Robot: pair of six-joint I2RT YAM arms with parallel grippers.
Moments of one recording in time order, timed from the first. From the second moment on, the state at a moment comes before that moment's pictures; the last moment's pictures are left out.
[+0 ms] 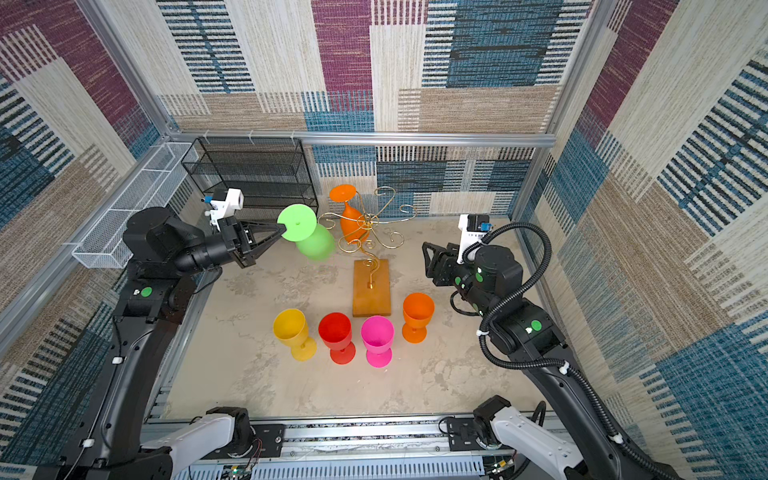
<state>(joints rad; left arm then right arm) -0.06 1.12 1.43 -0.31 1.05 -1.13 0.49 0.90 1.19 -0.49 0.10 0.41</state>
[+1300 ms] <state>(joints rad) -0.39 1.46 1.37 1.01 0.80 -1.88 0.27 1.15 0.89 0.89 -0.70 0.90</state>
